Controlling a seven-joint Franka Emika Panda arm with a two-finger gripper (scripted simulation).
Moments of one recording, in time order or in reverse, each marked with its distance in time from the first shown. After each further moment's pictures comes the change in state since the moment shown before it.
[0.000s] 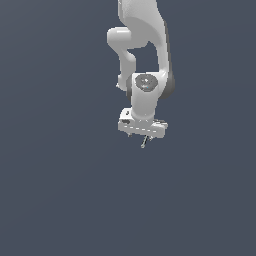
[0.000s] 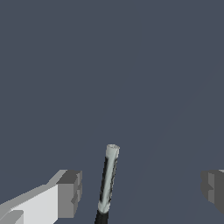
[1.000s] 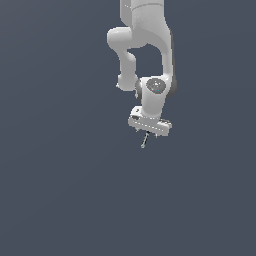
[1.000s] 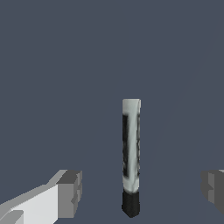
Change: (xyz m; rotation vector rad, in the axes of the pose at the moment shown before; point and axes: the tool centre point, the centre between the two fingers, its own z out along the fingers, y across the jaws) arm -0.062 -0.028 0.046 -0.011 -0.002 0.151
